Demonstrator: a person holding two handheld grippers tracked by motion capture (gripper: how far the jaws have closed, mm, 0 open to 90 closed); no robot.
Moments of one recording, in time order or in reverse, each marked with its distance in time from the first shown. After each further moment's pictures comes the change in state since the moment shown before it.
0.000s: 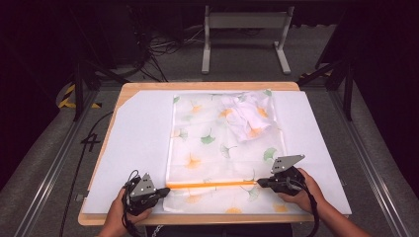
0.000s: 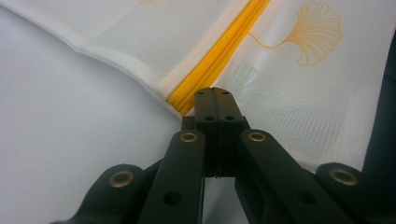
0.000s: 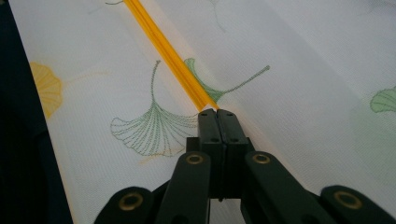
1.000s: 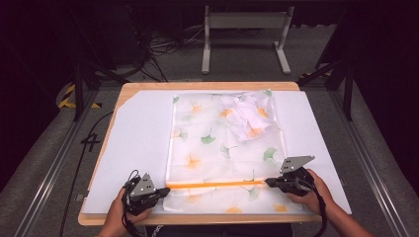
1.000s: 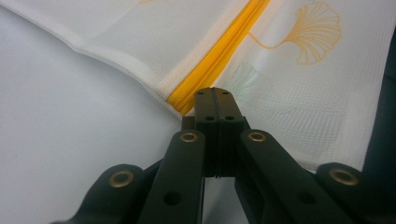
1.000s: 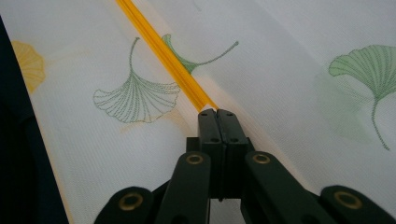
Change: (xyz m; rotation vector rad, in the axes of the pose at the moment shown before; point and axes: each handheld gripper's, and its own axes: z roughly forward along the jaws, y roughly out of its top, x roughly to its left) left arm 0.000 0.000 0.000 0.000 -0.004 0.000; right arm -0.008 -0.015 -0.014 0.000 -0.033 0.024
